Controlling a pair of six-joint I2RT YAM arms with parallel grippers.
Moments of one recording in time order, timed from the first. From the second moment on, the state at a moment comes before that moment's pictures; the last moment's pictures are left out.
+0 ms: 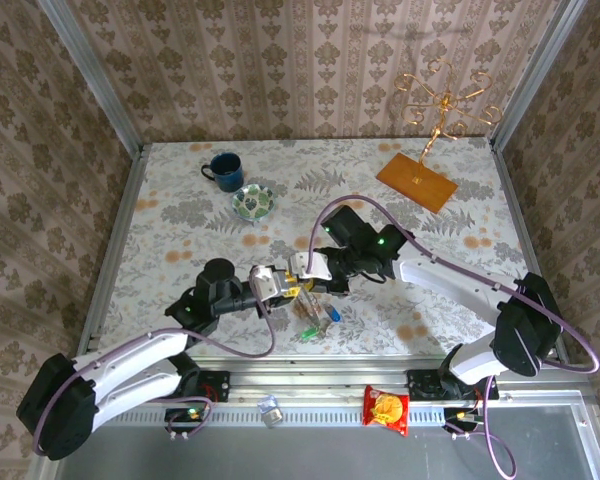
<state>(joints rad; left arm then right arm) -0.76 0.91 0.33 0.28 0.51 0.38 0.79 1.47 1.16 -0.68 -0.45 -0.82</state>
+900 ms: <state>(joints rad) -0.74 1.02 0.24 0.62 0.59 0.24 0.64 1.35 0.84 -0.14 -0.77 -0.47</state>
